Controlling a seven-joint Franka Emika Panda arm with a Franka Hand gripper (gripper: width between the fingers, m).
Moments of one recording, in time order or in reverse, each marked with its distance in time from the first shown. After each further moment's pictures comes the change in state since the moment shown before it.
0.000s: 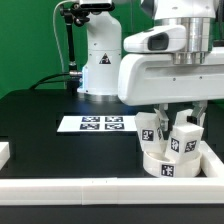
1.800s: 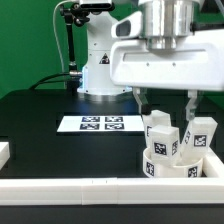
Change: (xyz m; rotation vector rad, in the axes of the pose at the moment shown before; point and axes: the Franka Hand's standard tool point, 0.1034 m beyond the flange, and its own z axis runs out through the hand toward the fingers) arm 0.005 0.026 -0.031 0.013 0.046 0.943
